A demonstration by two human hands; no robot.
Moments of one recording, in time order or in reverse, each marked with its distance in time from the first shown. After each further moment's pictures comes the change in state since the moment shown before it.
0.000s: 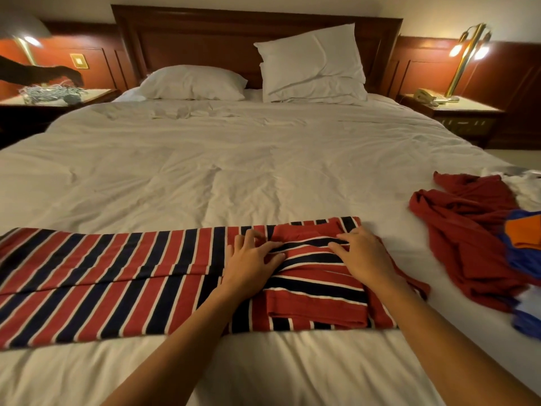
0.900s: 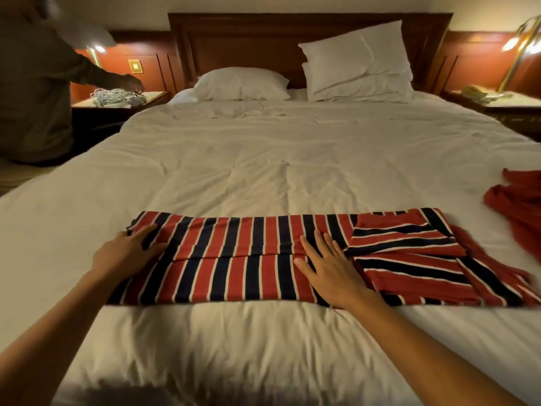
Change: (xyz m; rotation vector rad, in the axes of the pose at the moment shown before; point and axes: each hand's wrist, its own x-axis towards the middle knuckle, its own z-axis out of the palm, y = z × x) left_hand -0.146 -0.329 -0.214 0.348 -0.022 -0.565; right_hand -0.081 -0.207 0.099 -0.114 -0.219 -0.376
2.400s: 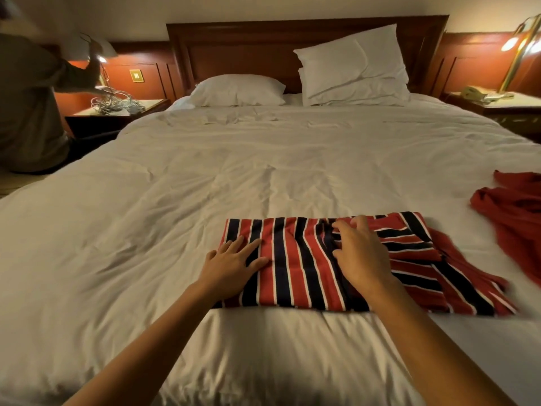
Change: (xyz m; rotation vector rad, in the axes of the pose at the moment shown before) left_hand -0.067 0.225 0.043 -0.070 -0.165 0.396; right_hand -0.036 0.054 -0.087 0.039 0.331 0.239
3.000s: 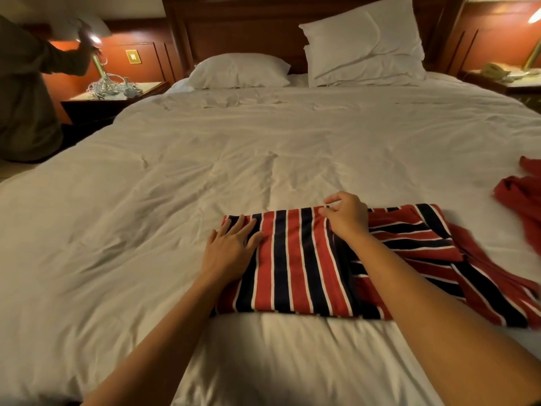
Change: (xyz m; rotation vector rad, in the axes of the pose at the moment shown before) left_hand 0.050 -0.003 0.021 -0.134 0.203 -0.071; right_hand 0.106 0.011 0.067 0.609 -0.003 0.259
